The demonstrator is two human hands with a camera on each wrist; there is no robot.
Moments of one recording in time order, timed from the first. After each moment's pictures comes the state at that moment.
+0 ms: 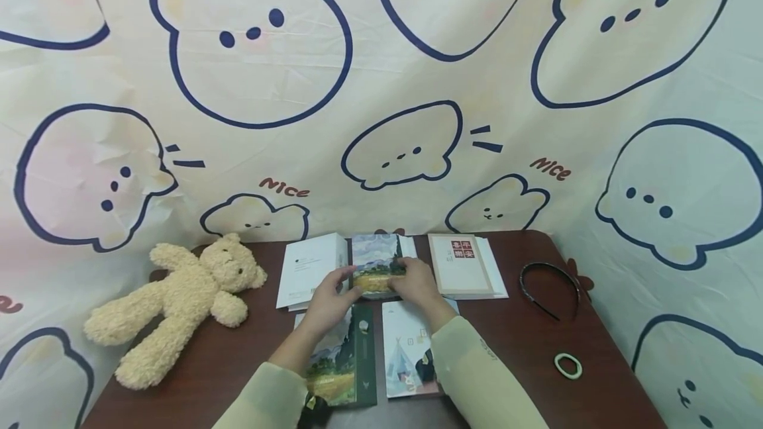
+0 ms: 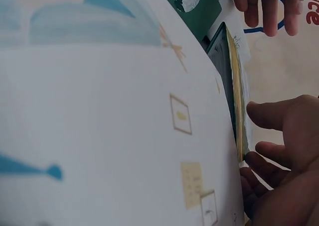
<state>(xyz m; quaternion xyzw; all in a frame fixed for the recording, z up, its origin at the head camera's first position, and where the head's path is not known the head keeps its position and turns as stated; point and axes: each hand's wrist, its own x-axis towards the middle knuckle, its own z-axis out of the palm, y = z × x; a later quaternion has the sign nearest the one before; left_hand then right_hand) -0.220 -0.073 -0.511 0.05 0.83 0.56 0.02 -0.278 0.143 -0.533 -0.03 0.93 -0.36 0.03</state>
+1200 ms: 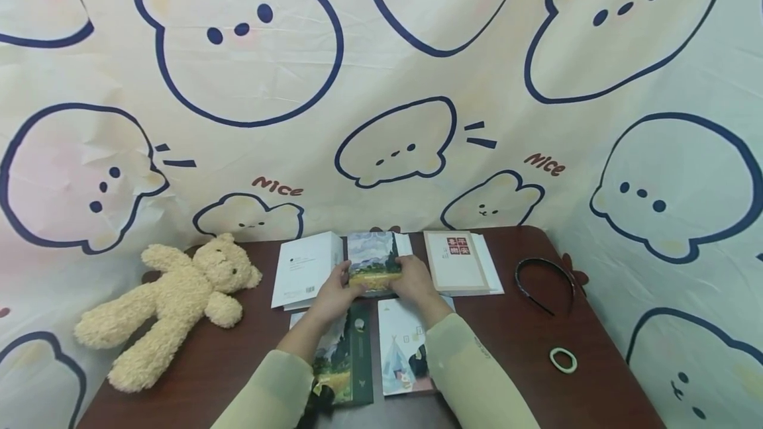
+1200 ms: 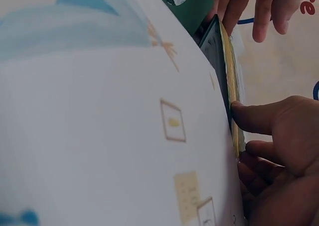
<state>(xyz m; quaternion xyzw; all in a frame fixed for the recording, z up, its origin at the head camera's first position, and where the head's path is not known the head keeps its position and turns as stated) -0.239 -0.059 -0.522 -0.01 0.81 0.57 0.10 -0.280 0.145 -0.533 -0.05 0.94 -0.33 0.02</state>
